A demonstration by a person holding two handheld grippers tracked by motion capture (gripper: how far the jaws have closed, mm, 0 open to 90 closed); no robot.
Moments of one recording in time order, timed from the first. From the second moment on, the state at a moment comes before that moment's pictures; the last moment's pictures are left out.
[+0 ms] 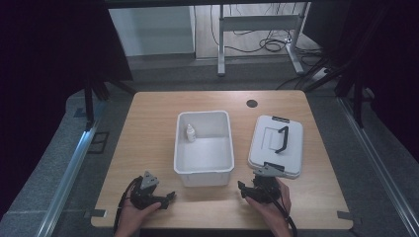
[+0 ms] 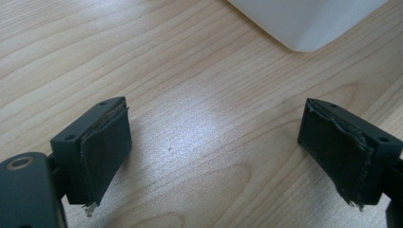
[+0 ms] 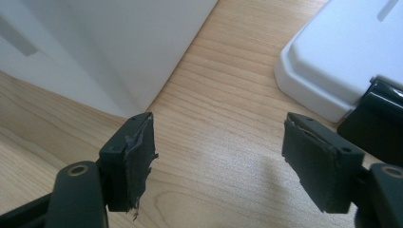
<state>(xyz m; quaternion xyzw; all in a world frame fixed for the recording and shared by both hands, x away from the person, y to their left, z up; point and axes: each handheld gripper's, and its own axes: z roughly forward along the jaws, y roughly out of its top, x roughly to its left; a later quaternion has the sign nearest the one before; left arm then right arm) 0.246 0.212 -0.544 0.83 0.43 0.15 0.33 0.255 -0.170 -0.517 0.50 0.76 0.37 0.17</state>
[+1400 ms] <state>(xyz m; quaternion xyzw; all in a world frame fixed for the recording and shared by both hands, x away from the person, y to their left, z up) 0.246 0.212 -0.545 0.83 0.43 0.15 0.33 0.293 -0.205 -0.431 0.55 0.73 0.38 0.16</state>
